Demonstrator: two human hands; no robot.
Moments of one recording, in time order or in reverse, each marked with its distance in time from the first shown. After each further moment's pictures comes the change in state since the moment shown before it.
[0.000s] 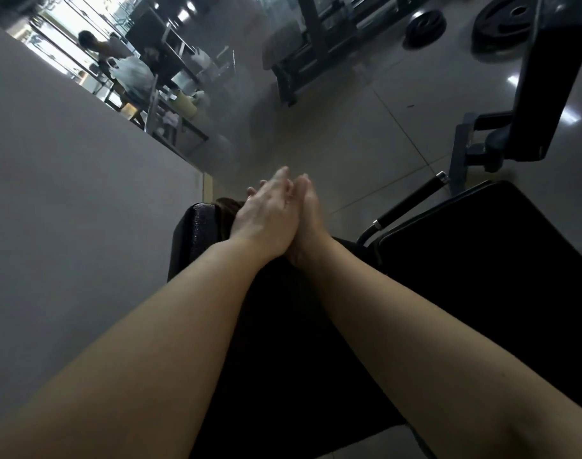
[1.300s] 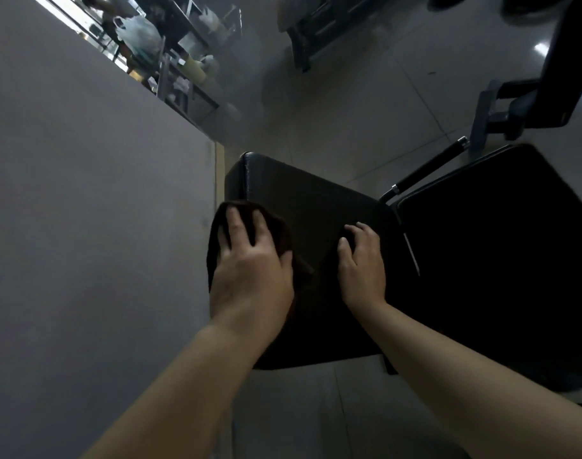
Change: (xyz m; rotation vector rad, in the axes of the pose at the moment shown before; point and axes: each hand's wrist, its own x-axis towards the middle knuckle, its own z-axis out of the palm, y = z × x) left_hand -0.170 -0.039 -0.038 0.419 0.062 -0.176; right_hand -0.116 0.077 -0.054 -1.157 0.431 -0.205
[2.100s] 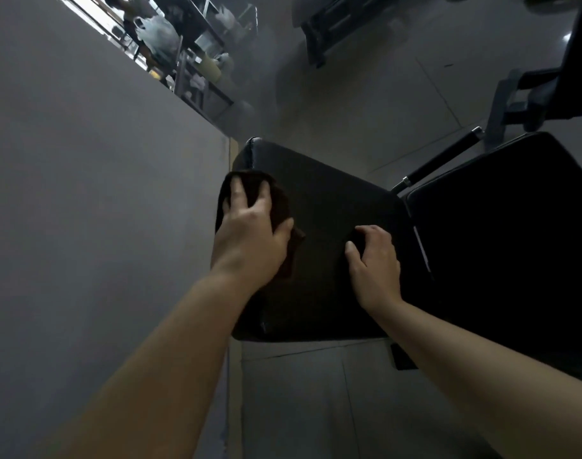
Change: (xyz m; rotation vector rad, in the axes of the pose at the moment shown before) left_hand 0.019 -0.007 -0.003 -0.151 0.013 0.025; right_hand -0.011 0.026 -0.013 -0.132 -0.063 -0.107
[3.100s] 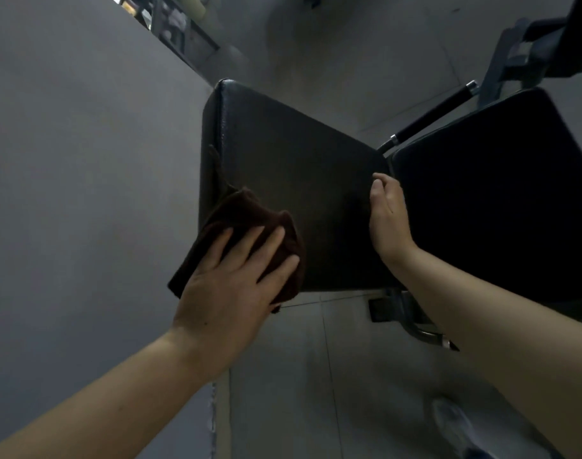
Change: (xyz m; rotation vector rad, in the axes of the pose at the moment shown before) left_hand -0.104 -0.030 0.029 0.487 -0.009 0.728; right_hand 0.016 0.035 -0.041 0.364 0.003 0.063
